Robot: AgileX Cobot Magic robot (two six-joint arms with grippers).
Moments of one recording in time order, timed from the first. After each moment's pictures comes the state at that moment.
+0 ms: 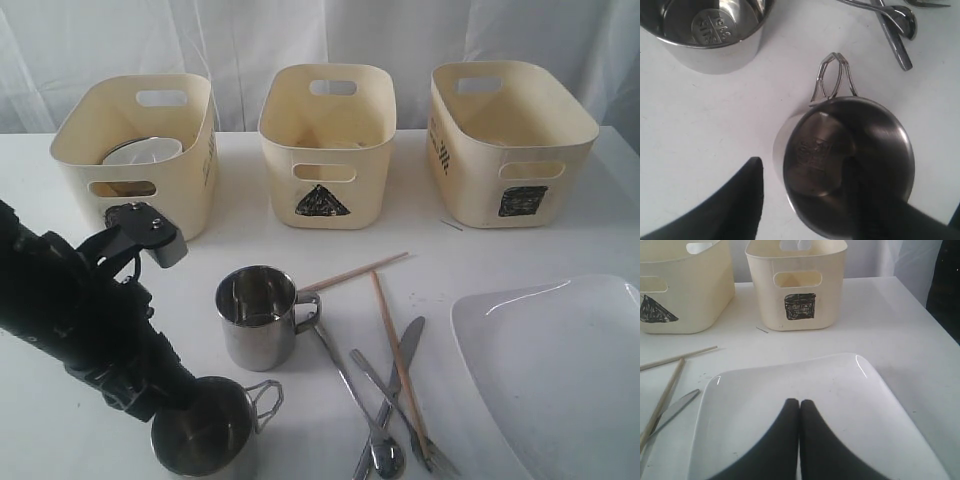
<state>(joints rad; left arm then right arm) -0.48 1.39 -0.75 -0.65 0.75 0.86 -0.06 0.01 -0.01 -0.11 0.36 0.20</state>
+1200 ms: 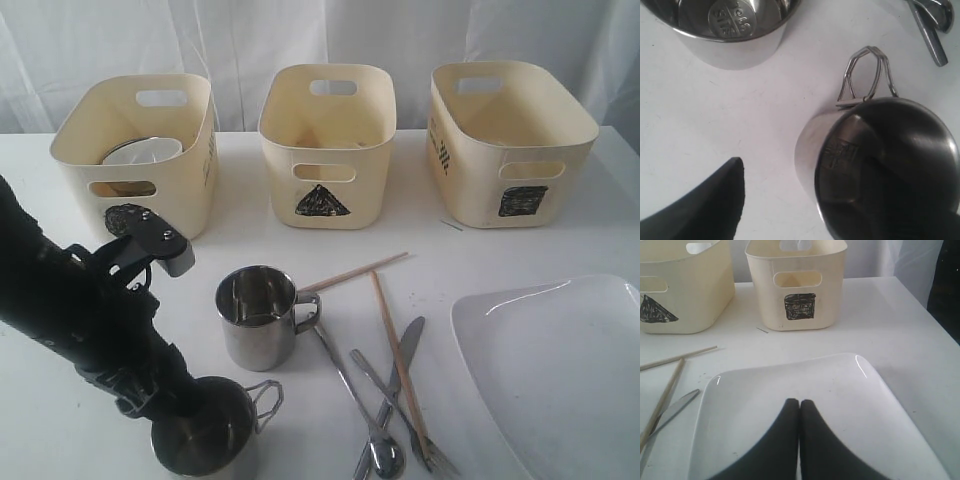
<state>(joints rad) -0.49 1.46 -0.75 -0.63 0.69 0.87 -0.06 0.01 -0.01 -0.11 0.36 0.20</state>
